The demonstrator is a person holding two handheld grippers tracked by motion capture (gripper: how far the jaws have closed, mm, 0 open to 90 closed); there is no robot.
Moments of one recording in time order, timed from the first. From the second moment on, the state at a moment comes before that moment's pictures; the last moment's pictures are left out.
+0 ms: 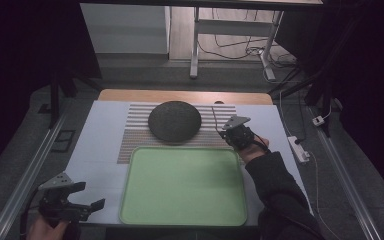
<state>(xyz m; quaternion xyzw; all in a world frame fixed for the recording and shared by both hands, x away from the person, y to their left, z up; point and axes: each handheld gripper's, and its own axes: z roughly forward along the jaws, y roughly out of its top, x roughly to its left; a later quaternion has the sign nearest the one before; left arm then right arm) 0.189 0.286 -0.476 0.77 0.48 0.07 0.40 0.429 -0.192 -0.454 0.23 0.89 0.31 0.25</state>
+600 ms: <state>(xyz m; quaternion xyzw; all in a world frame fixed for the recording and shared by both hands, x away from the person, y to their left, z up) 0.188 0.283 -0.473 0.78 0.47 0.08 0.41 0.368 -0.211 -0.439 0.23 0.87 0.41 0.16</state>
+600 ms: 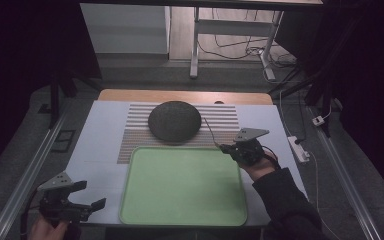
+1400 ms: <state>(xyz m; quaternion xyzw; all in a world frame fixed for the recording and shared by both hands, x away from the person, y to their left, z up) 0.219 0.241 -0.464 0.81 0.38 0.06 0.44 0.304 -0.202 -0.446 0.19 0.87 0.45 0.08</state>
